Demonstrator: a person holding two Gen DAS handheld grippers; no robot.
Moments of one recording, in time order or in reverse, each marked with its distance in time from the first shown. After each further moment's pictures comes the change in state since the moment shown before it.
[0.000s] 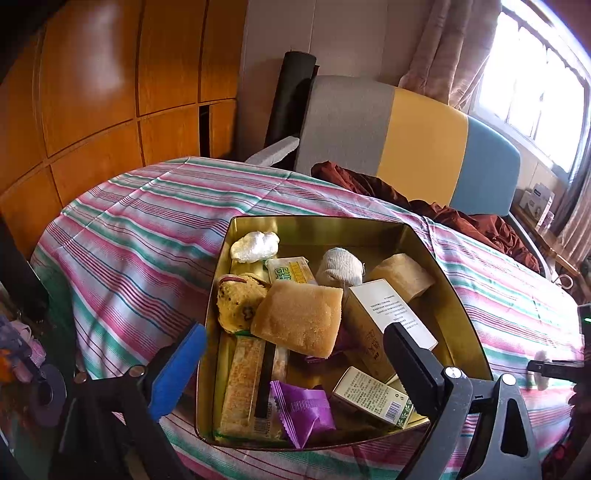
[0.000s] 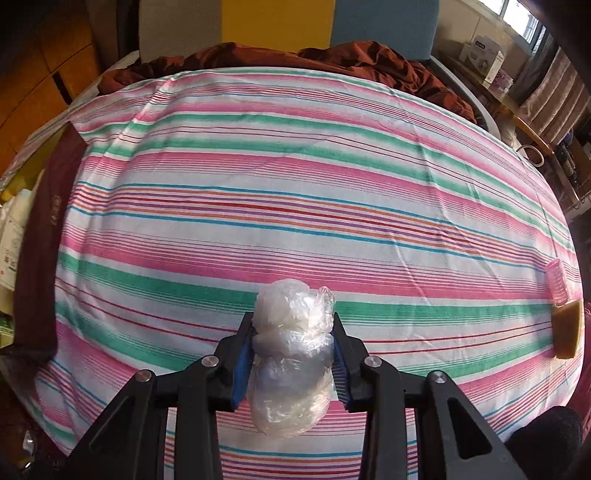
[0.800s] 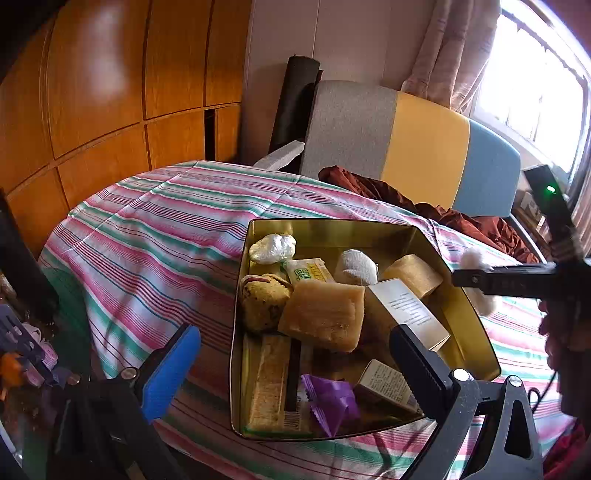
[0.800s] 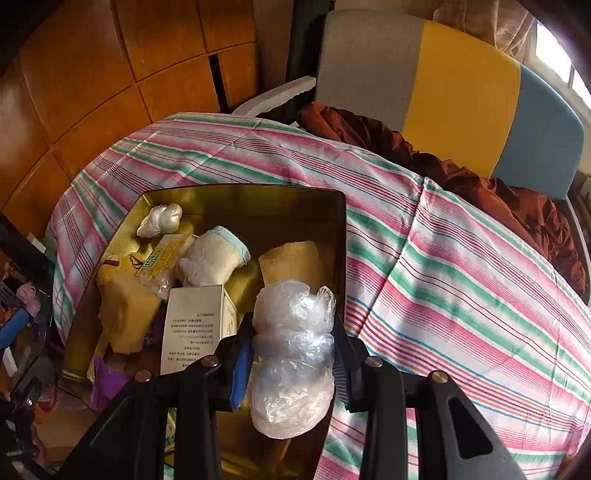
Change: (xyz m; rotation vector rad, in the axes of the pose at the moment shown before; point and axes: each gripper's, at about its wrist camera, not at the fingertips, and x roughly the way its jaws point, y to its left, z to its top) left arm -0.011 0.020 -0.004 0.010 -0.015 0.015; right arm -0.041 0.232 0.081 -0.389 -0.162 0.283
